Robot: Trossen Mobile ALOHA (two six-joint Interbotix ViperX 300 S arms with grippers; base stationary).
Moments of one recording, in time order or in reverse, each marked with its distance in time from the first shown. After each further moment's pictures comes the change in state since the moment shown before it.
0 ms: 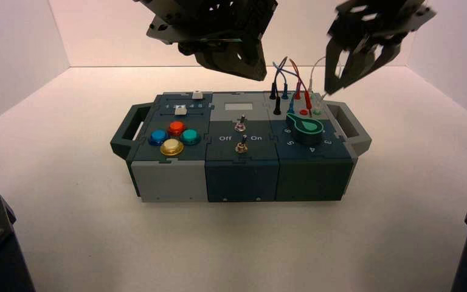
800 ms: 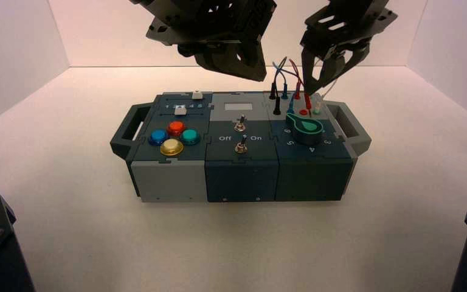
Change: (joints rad) left arm -0.002 0.000 0.008 0.000 -0.017 0.000; right arm 0.023 0.172 -0.104 -0.066 -0.051 0.000
